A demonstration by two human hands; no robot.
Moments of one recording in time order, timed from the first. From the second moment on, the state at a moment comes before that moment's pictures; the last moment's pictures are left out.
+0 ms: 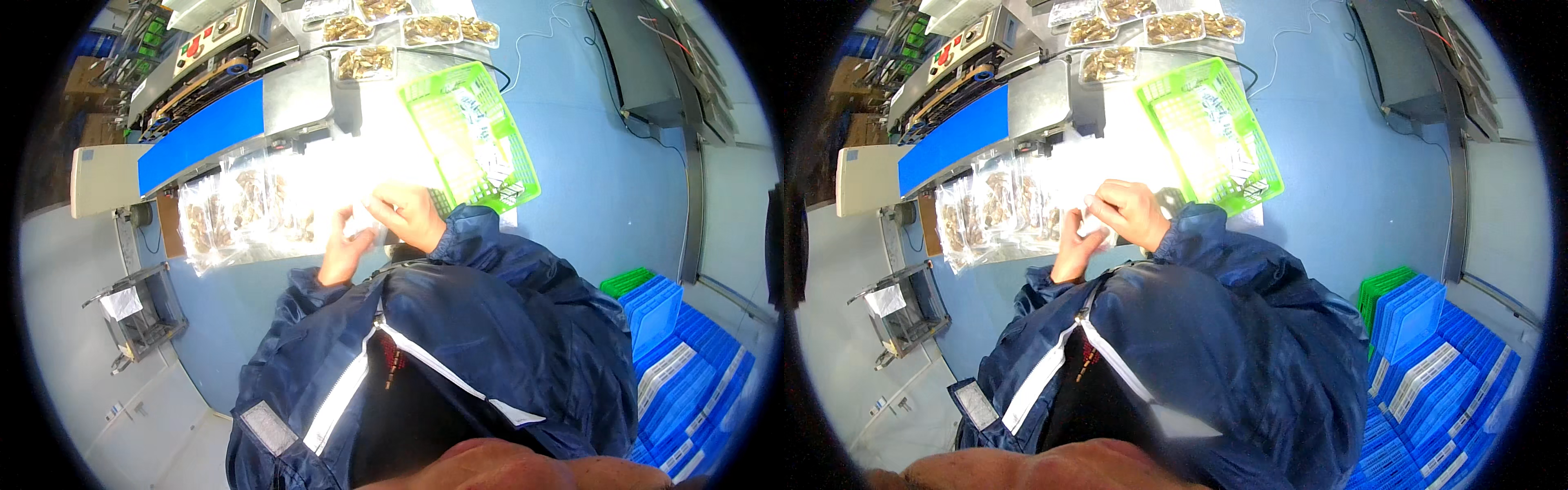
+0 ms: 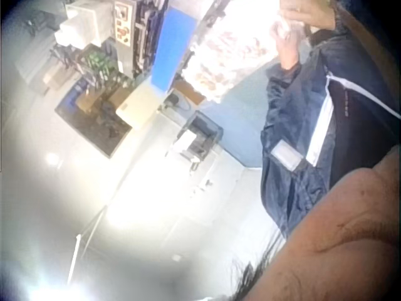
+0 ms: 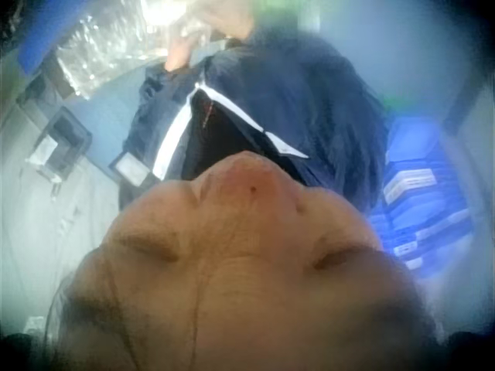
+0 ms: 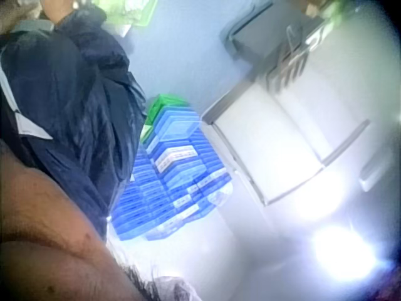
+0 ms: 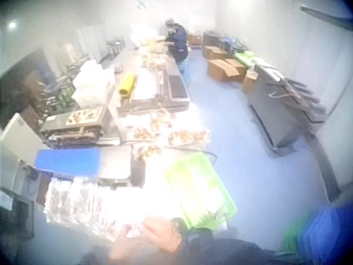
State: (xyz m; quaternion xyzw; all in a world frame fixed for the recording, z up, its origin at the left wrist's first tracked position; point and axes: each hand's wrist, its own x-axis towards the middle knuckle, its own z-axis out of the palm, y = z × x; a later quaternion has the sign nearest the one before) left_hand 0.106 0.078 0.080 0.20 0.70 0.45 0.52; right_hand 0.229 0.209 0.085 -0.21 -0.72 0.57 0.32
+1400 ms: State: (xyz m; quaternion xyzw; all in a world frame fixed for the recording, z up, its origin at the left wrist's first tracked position) left_hand 0.064 0.067 -0.022 0.43 0.80 0.37 0.18; right_hand 0.312 0.173 0.017 -0.51 -0.18 0.83 0.16
